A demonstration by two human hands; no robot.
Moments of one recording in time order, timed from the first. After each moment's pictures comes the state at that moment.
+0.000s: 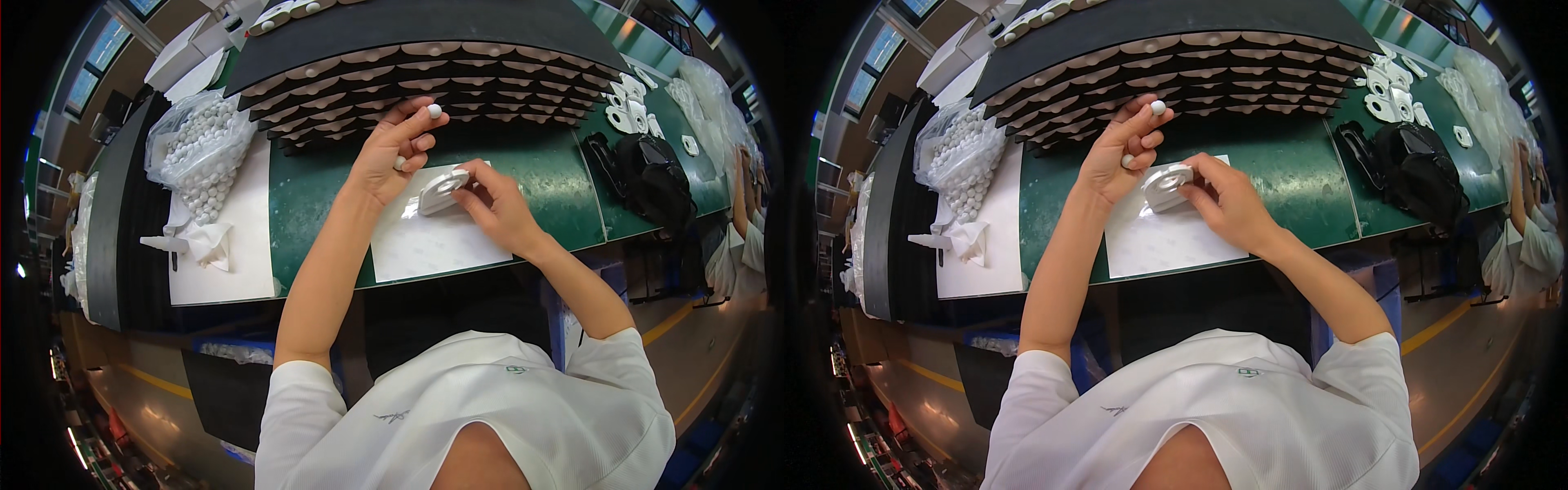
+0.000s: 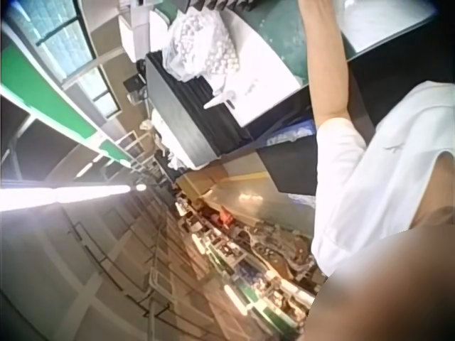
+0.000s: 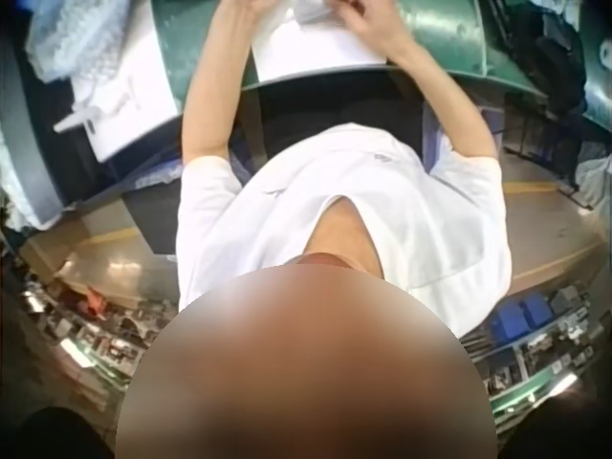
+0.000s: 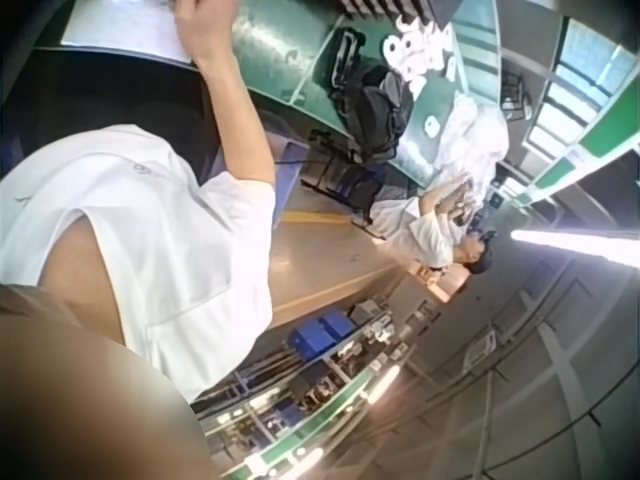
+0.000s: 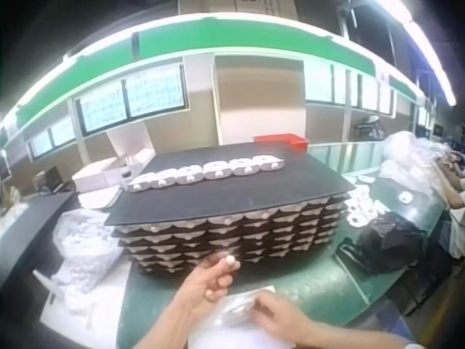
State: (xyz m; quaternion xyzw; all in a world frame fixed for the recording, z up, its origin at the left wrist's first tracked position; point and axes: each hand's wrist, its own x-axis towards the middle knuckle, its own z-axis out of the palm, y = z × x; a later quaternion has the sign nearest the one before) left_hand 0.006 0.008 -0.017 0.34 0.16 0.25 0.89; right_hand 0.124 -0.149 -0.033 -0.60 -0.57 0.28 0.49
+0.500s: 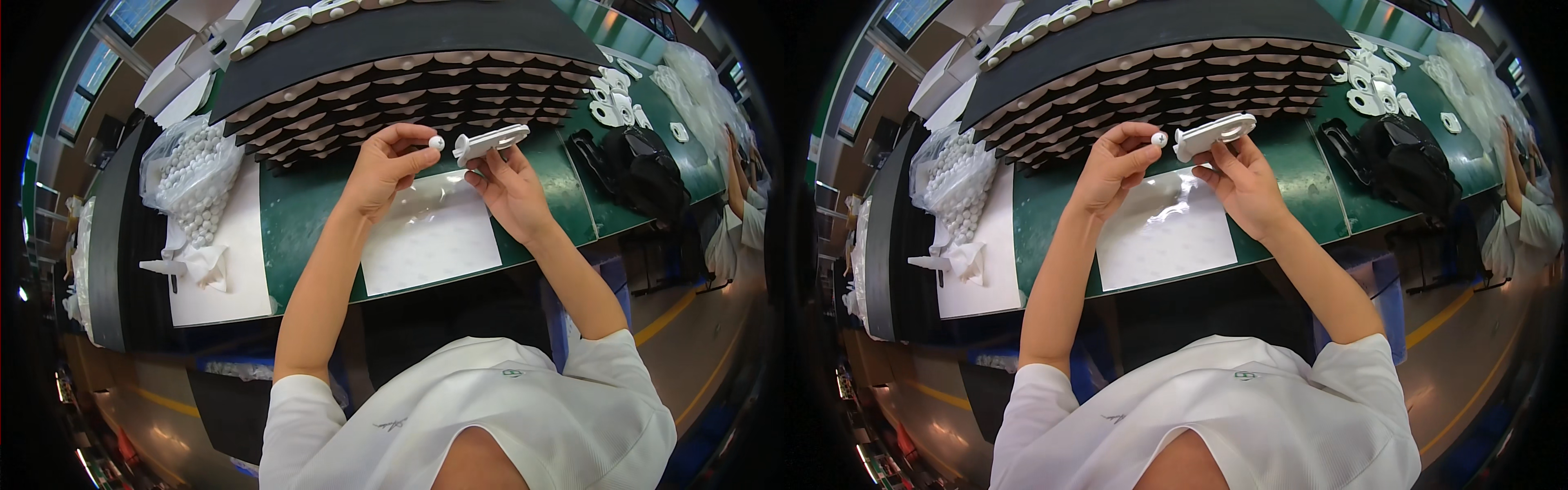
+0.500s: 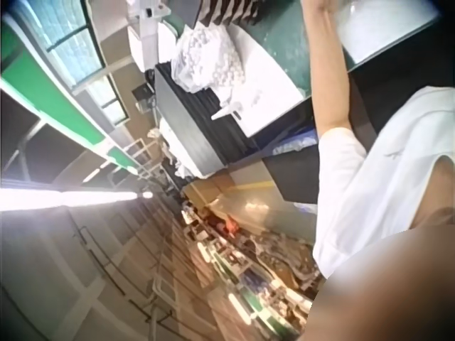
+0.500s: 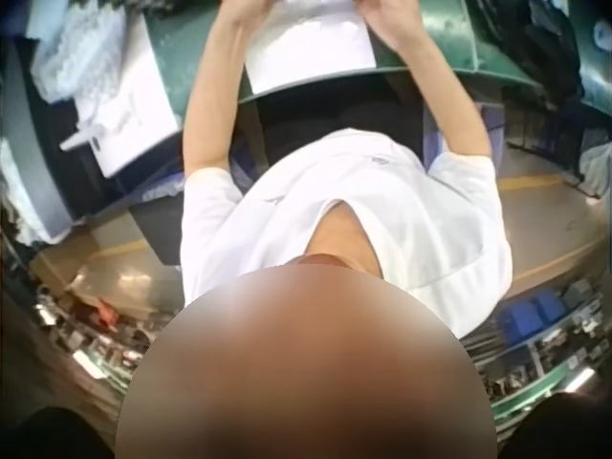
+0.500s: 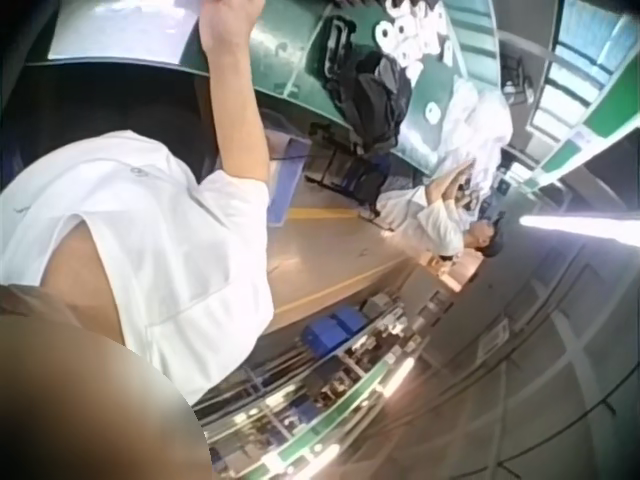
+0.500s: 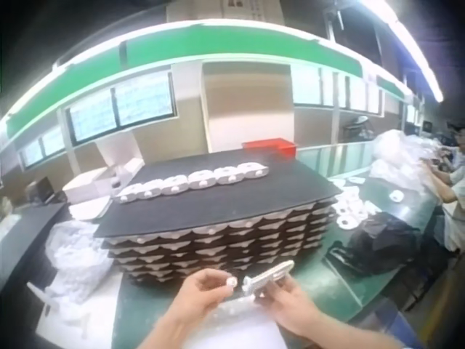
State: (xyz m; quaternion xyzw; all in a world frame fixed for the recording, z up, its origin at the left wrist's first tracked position) left_hand 0.009 -0.006 -0.010 0.54 0.20 0.24 0.78; right_hand 0.154 -0.148 -0.035 -0.34 -0.27 0.49 0.75
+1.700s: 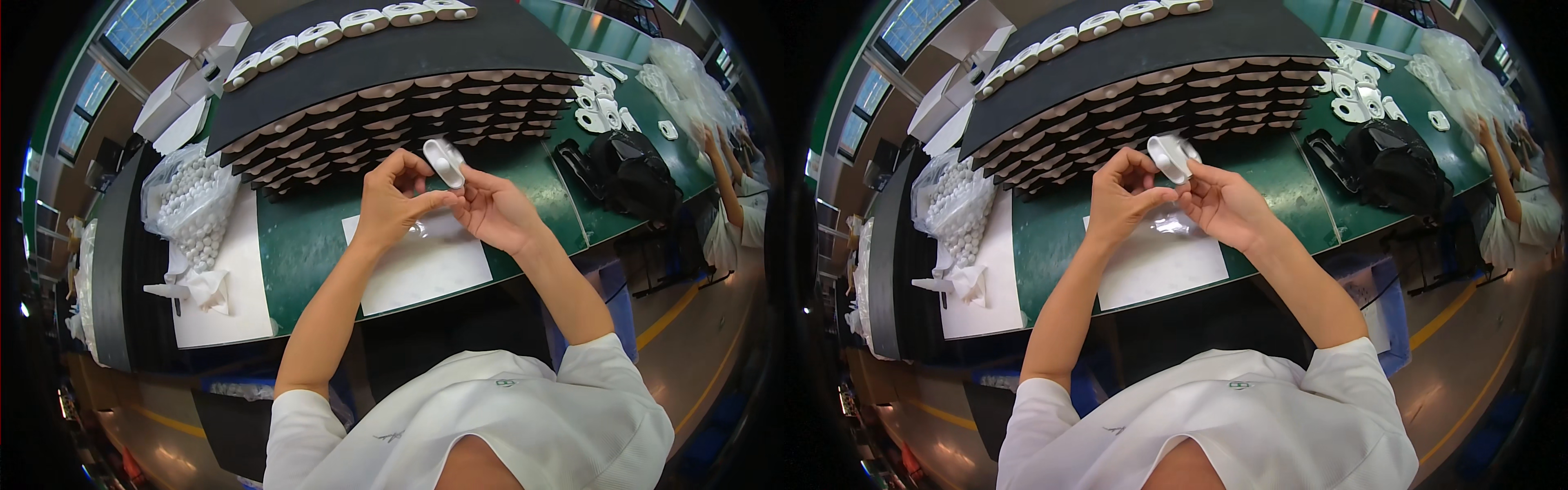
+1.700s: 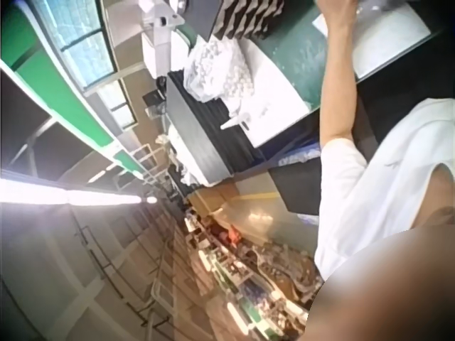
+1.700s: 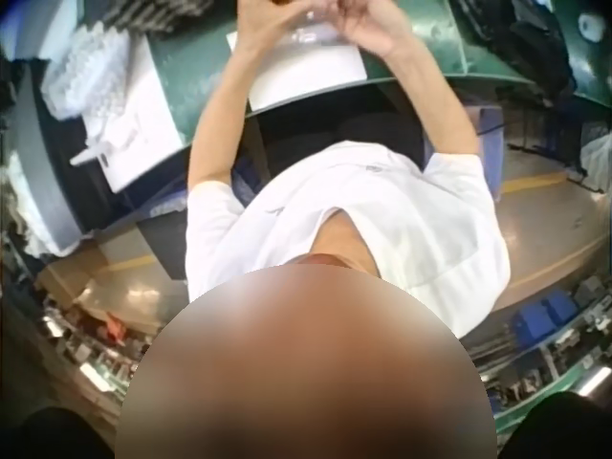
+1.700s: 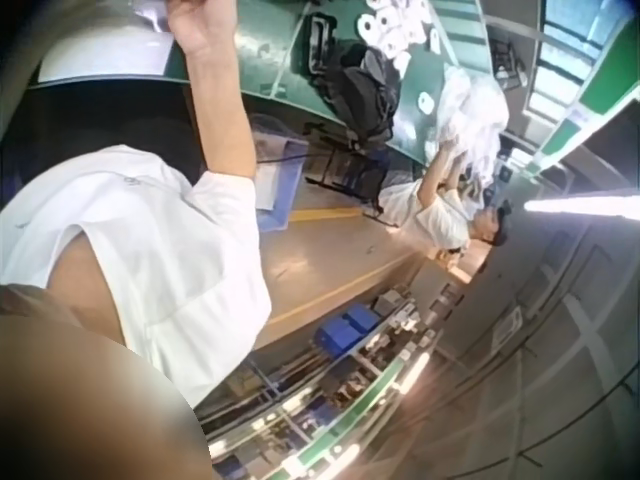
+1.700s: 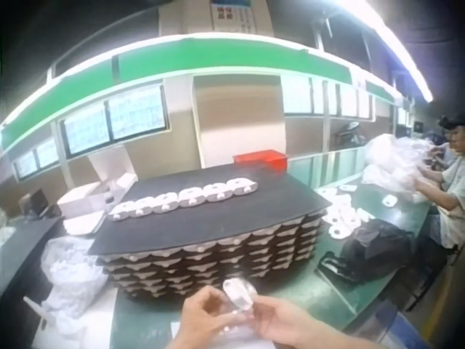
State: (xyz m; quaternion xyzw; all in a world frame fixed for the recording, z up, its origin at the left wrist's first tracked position) left_hand 0.023 -0.025 -0.019 0.73 0.15 0.37 0.55; right_hand 0.155 -0.144 -0.013 -0.30 -0.06 0.64 0.71
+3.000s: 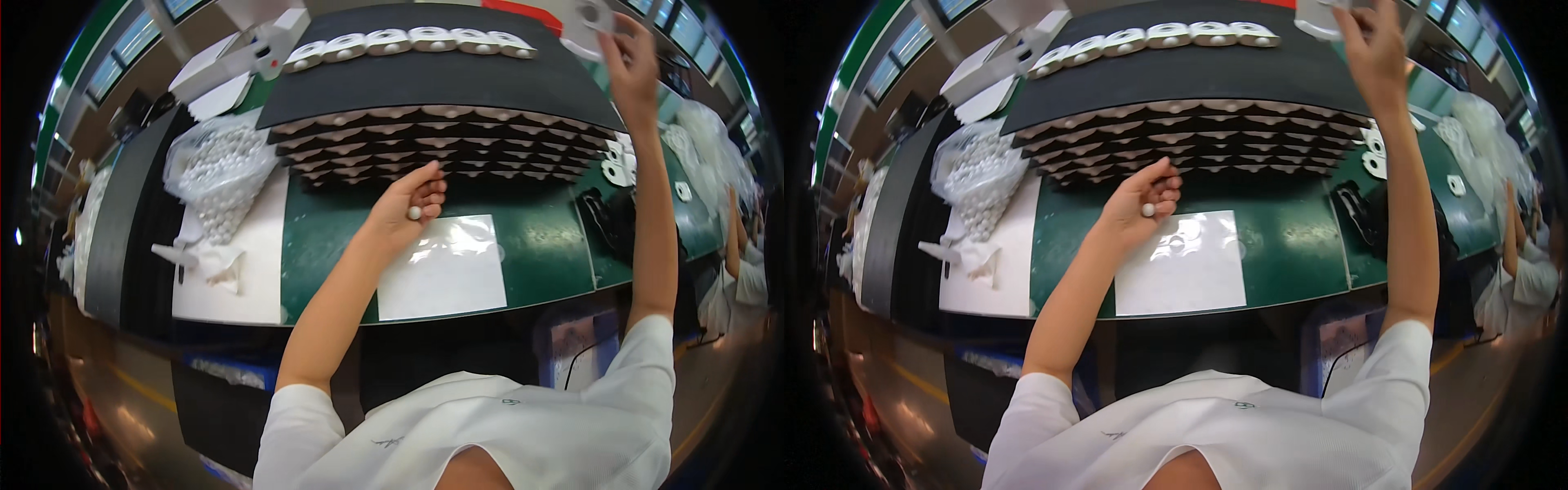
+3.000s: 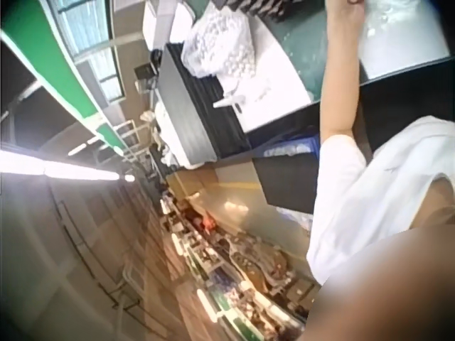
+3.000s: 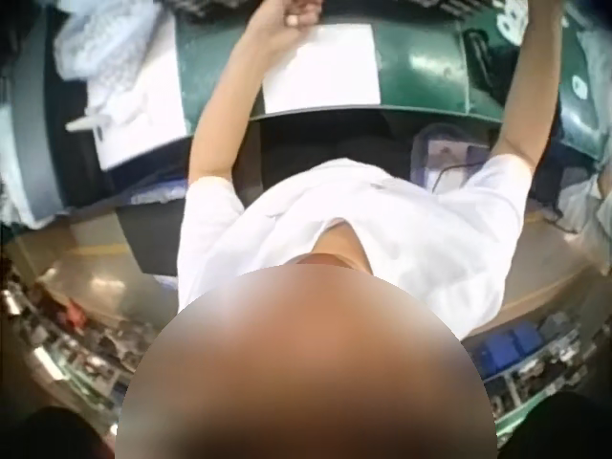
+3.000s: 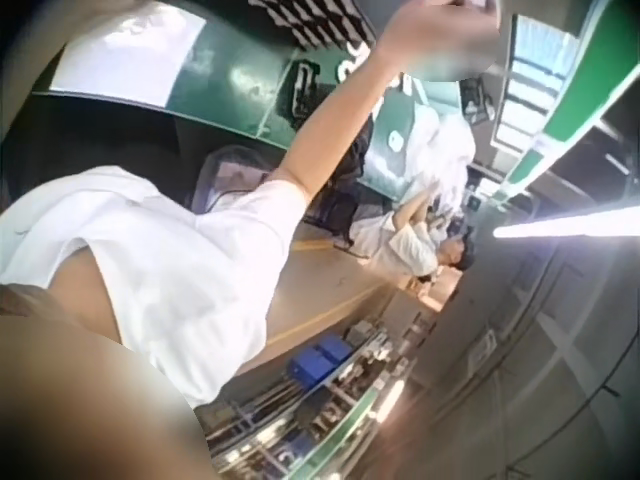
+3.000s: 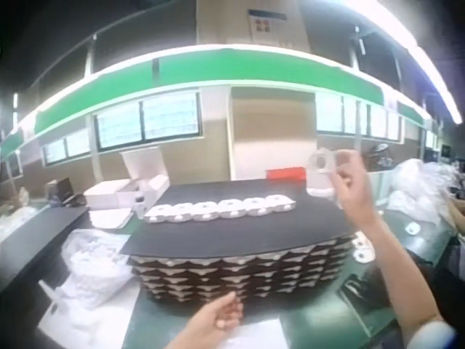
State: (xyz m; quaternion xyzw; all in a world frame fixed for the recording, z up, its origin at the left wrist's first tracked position) left_hand 0.007 0.007 -0.017 0.29 0.22 0.22 0.91; right_hand 0.318 -0.080 0.141 -0.58 -0.56 -0.24 0.53
